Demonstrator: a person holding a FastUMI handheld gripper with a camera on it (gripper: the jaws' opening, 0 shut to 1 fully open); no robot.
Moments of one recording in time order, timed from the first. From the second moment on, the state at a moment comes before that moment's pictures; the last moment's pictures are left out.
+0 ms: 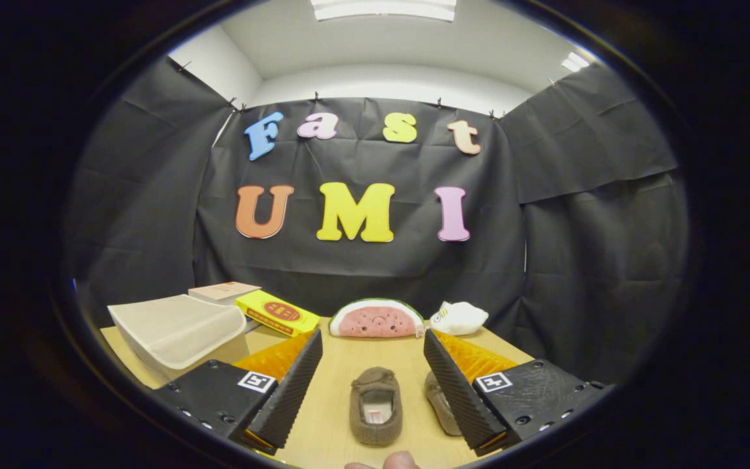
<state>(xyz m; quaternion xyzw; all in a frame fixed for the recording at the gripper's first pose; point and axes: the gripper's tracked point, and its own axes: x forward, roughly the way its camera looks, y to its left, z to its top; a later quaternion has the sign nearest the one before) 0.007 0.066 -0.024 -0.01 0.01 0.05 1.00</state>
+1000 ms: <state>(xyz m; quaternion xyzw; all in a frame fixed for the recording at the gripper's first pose) 0.015 0.116 -0.039 0.01 0.03 0.10 0.99</state>
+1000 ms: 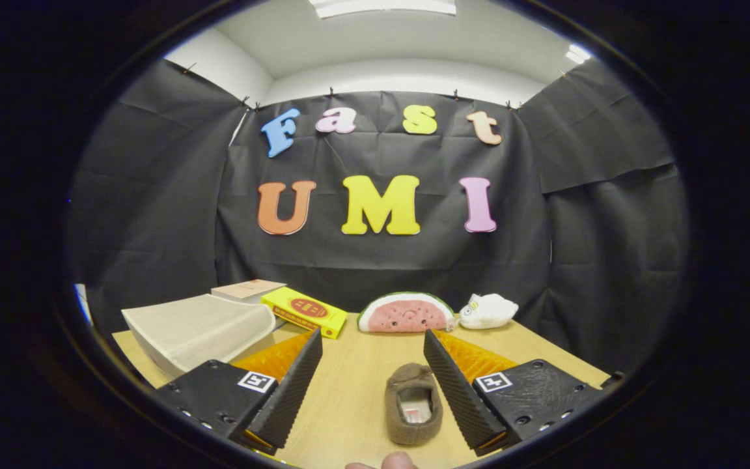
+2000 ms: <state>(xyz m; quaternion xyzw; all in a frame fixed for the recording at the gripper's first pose) 0.034 0.276 -0.104 0.17 0.15 0.27 0.94</state>
